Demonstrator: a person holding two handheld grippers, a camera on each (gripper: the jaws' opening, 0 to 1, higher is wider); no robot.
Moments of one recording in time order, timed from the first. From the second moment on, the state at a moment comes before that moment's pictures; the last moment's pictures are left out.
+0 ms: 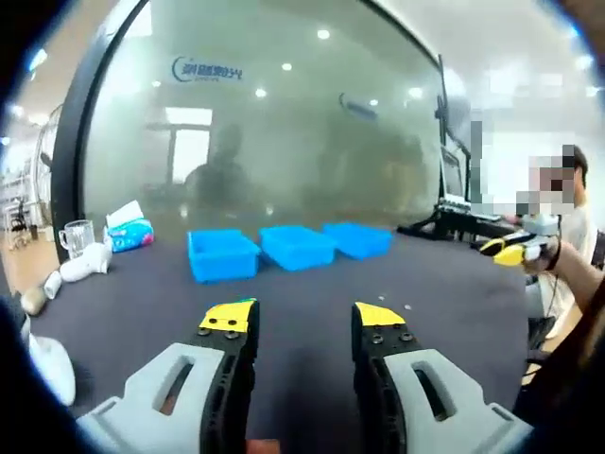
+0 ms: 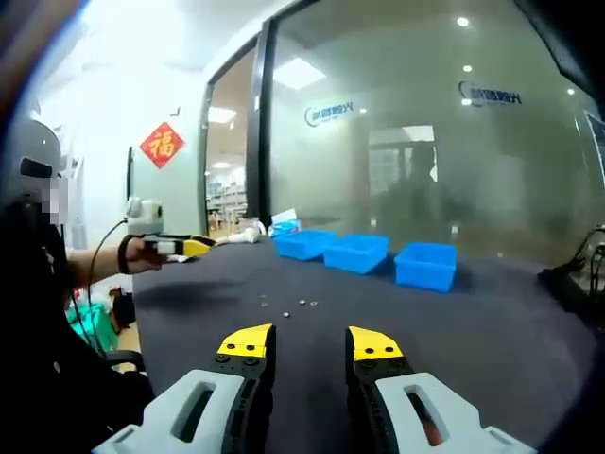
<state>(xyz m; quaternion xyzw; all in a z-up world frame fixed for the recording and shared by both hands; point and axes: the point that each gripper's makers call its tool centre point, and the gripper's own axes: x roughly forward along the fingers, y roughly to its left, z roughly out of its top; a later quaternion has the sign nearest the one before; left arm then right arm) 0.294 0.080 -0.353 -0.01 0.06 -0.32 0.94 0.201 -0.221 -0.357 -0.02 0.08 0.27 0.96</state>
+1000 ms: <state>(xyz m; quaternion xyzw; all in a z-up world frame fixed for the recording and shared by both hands) 0.260 0.024 -0.370 0.08 0.14 -0.48 0.86 0.193 -0.217 -0.368 -0.05 0.10 0.28 0.95</state>
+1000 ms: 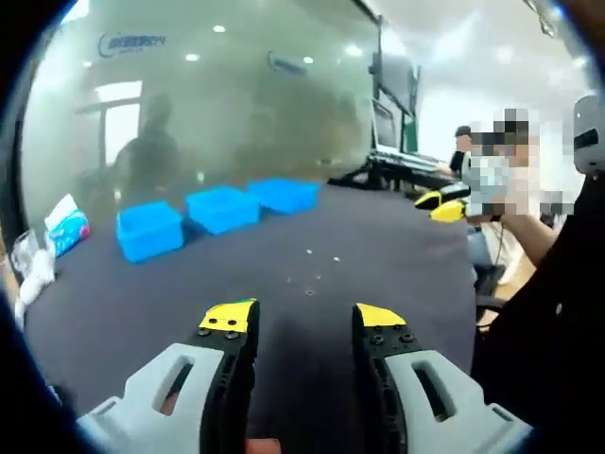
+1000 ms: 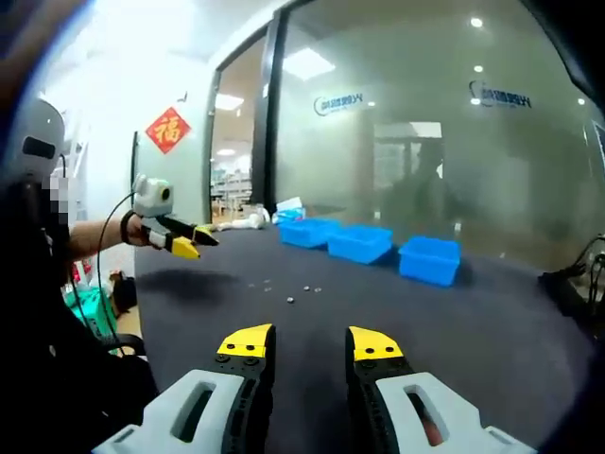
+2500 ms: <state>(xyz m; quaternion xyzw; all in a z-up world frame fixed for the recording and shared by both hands) 0.287 -0.112 -0.425 0.31 0.34 -0.61 0.65 0.193 -0.224 -0.374 -0.05 0.11 0.27 0.95</state>
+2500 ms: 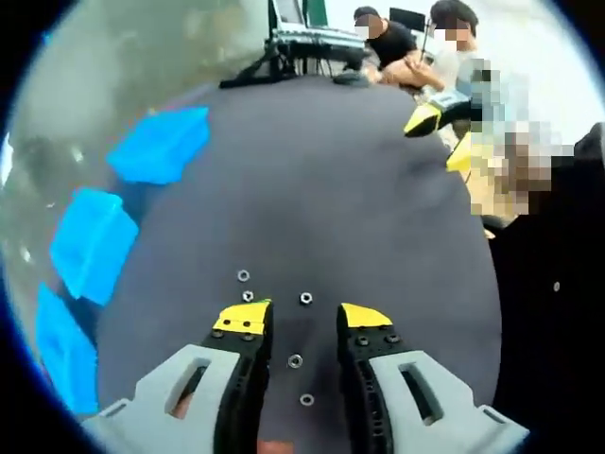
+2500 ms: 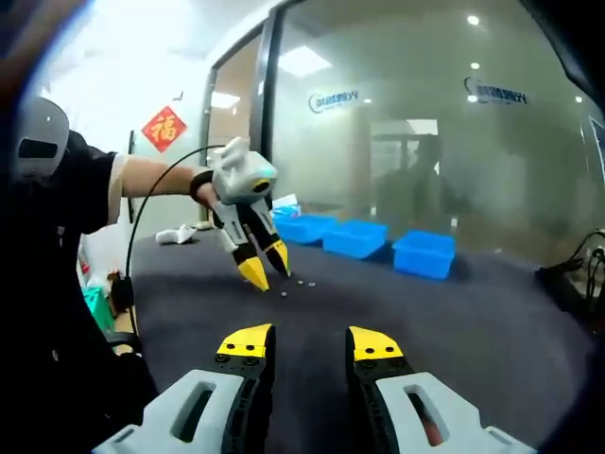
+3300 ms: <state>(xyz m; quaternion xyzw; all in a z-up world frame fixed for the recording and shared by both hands) 0.288 -0.125 -0.442 0.34 0.38 -0.60 0.62 0.193 -0.226 -0.380 -0.04 0.11 0.28 0.95</state>
